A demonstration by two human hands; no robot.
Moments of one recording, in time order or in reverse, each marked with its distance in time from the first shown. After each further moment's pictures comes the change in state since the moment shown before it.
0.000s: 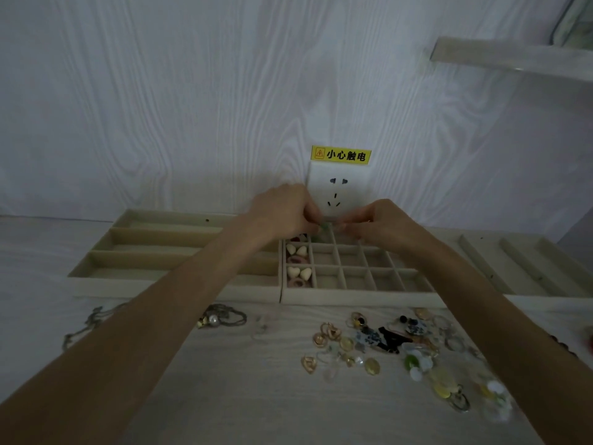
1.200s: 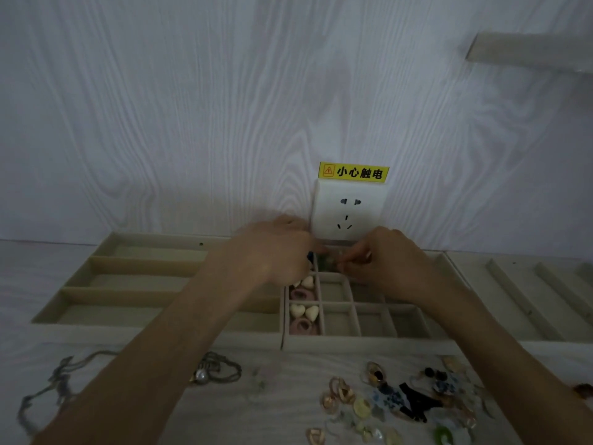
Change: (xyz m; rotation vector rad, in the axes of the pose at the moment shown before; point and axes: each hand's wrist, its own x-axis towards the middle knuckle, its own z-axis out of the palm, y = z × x) left_hand 0.001 -0.004 -0.005 0.380 -0.288 0.083; right_hand 0.010 0.003 0.014 -0.325 0.001 -0.172
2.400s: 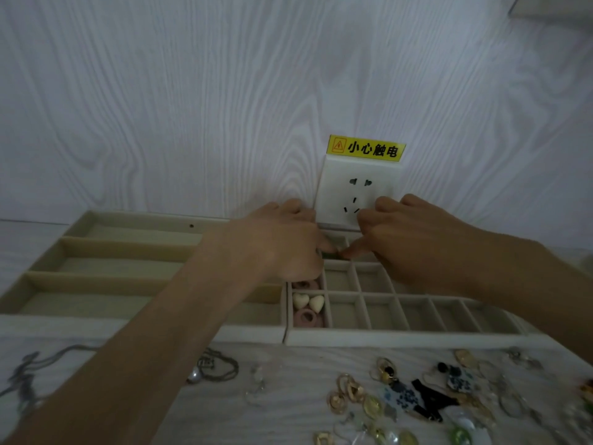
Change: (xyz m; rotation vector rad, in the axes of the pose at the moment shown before) left_hand 0.001 0.003 0.005 0.014 -0.019 0.043; right_hand 0.001 -0.013 -0.026 -0.931 -0.223 -0.398
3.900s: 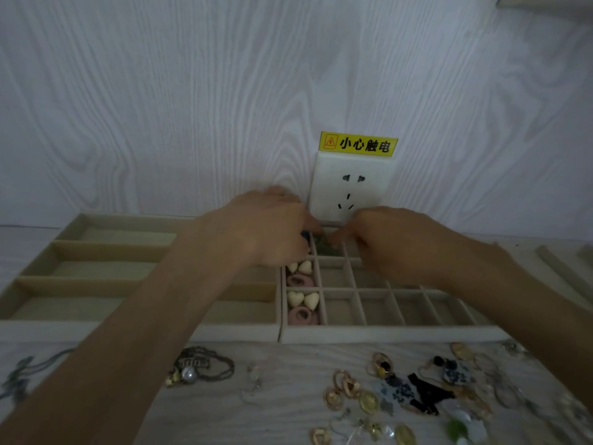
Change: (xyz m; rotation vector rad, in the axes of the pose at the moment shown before) left_hand -0.003 -0.010 -0.008 -0.030 0.101 -0.001; right_hand 0.009 -0.011 0.002 0.441 -0.054 0.248
